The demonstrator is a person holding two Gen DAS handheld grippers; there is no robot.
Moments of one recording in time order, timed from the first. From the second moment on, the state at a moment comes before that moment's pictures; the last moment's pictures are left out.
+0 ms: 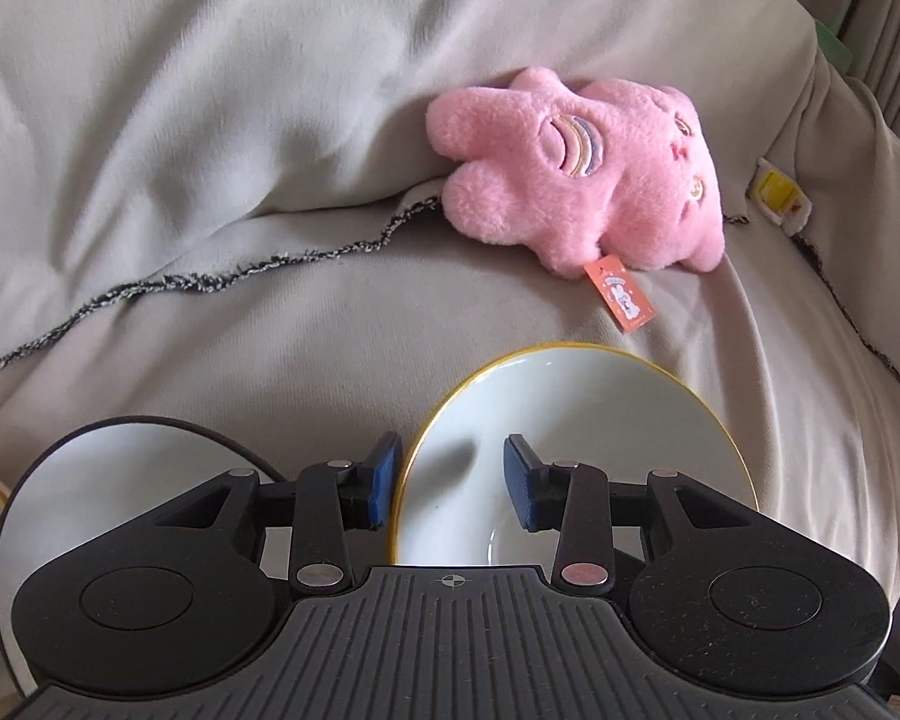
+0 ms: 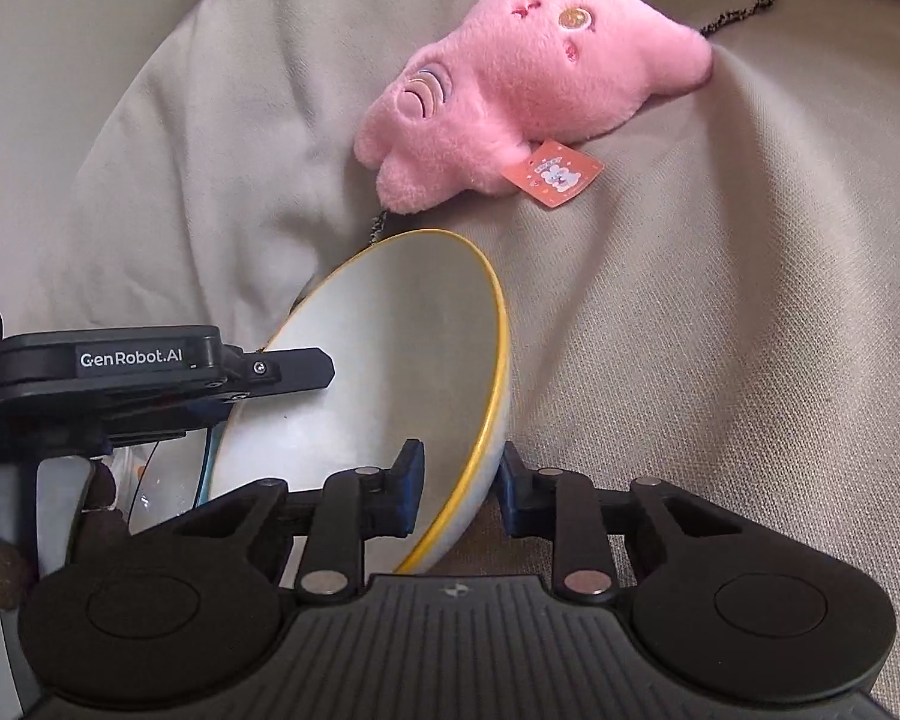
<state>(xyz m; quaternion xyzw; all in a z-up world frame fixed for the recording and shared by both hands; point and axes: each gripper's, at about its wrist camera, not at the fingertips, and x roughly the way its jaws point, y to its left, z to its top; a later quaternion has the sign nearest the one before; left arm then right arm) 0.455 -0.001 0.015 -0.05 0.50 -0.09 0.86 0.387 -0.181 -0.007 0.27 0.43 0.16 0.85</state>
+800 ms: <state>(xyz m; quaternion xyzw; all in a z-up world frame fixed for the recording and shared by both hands) 0.348 -0.050 0.014 0.04 0.65 -0.09 0.76 0.281 -0.210 -0.004 0.22 0.46 0.20 0.83</state>
